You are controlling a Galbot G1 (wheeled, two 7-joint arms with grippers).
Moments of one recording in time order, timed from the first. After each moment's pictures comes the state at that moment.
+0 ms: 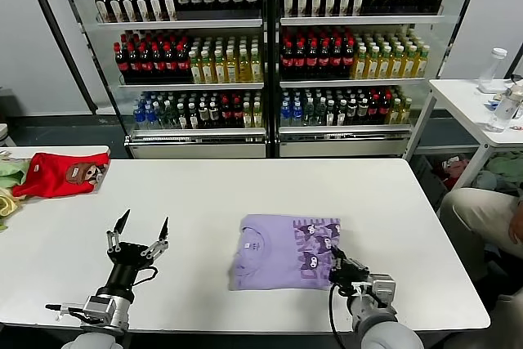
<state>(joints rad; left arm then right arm) 1.51 -1.33 -0.67 -2.06 0.00 -0.01 0.07 -1.40 1.17 0.28 2.16 0.56 -0.51 0.43</state>
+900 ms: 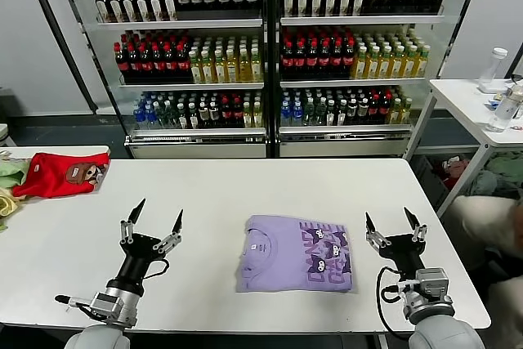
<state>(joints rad) 1.46 -1.33 -0.64 -2.05 -0.02 -0.09 0.15 -1.46 1.14 0.56 2.19 0.20 -0.34 0.18</state>
